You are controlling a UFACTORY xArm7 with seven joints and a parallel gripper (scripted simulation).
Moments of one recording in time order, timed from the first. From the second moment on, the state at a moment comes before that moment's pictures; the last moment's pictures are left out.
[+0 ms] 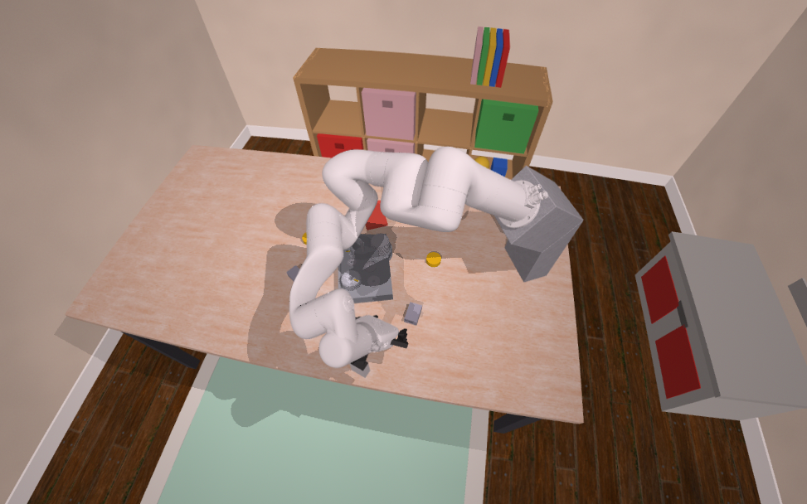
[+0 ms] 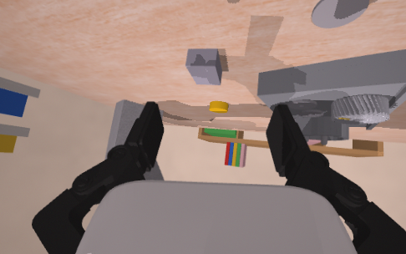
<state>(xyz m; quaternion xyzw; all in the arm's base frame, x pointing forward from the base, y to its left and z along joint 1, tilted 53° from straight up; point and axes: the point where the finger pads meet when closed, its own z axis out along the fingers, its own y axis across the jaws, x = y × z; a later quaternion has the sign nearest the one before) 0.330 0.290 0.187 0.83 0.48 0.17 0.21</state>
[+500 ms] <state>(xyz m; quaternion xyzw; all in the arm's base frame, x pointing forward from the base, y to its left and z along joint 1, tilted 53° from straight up) 0.327 0.305 0.197 0.82 0.51 0.21 0.16</state>
